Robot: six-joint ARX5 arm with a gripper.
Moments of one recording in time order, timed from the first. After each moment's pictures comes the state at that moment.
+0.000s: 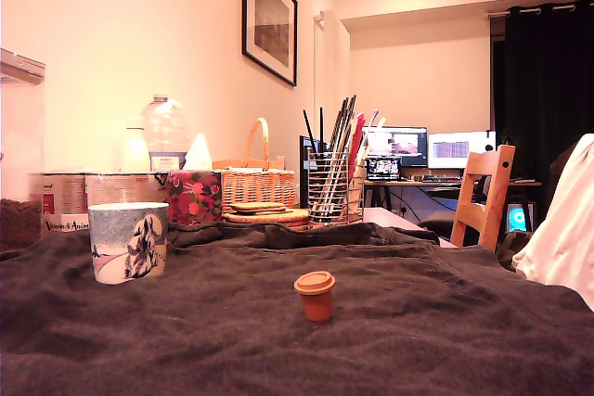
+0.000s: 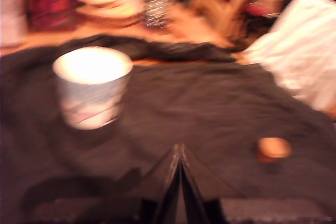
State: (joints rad) arm -0.26 0.29 0.13 -0.09 0.33 -0.21
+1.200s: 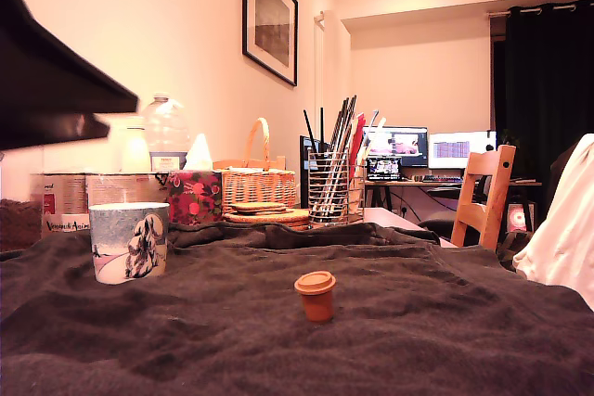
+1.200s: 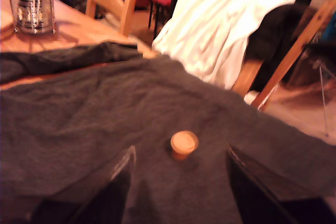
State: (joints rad) arm -0.60 0.72 0.13 0.37 0.28 -0.12
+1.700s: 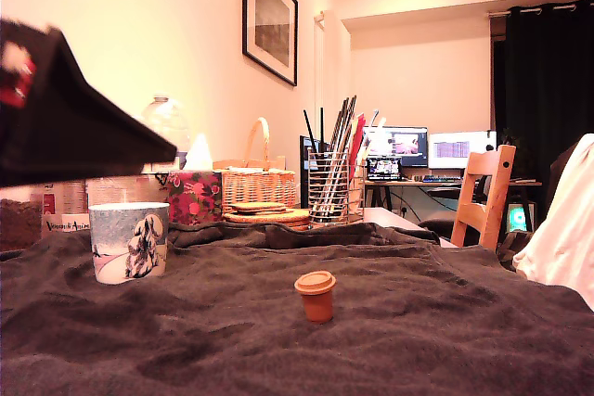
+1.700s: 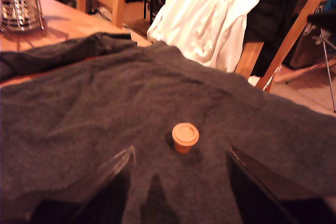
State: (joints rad) arm -0.63 0.95 0.13 0.57 0.28 -0.07
